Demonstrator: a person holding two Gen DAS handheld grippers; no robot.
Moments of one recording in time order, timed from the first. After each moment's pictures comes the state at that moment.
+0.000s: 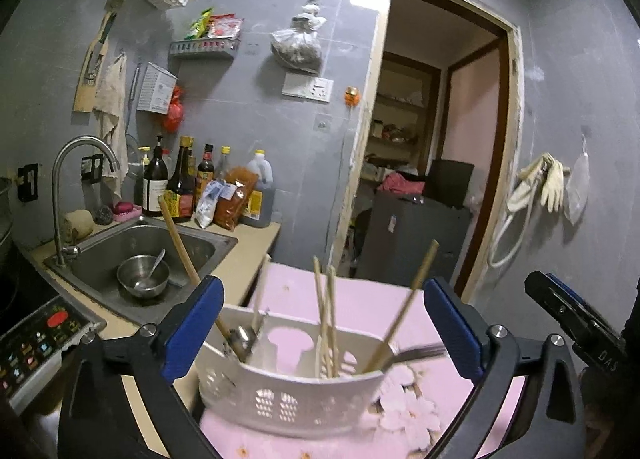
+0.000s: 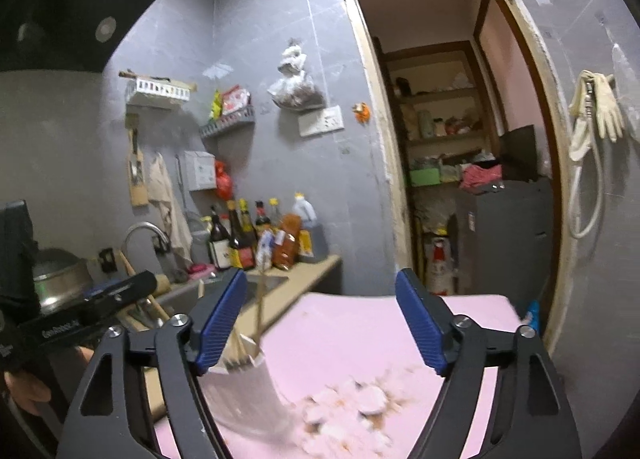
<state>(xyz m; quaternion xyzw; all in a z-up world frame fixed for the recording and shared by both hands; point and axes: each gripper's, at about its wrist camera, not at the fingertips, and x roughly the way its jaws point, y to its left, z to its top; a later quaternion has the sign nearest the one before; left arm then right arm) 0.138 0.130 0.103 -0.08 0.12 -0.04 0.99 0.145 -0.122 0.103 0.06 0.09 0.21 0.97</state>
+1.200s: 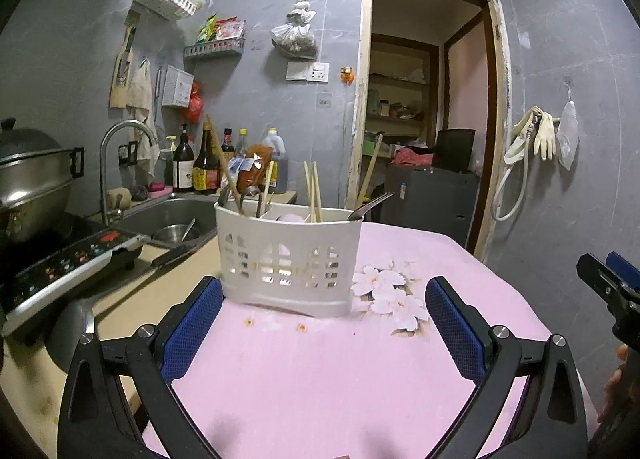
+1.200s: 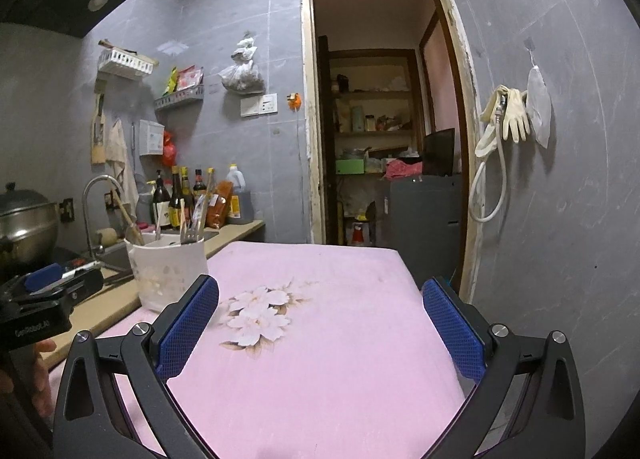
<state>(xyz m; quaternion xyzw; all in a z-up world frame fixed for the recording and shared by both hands) 0.014 0.072 0.032 -0.04 0.14 0.00 0.99 0.008 -0.183 0.053 0.00 0.10 0.09 0.99</state>
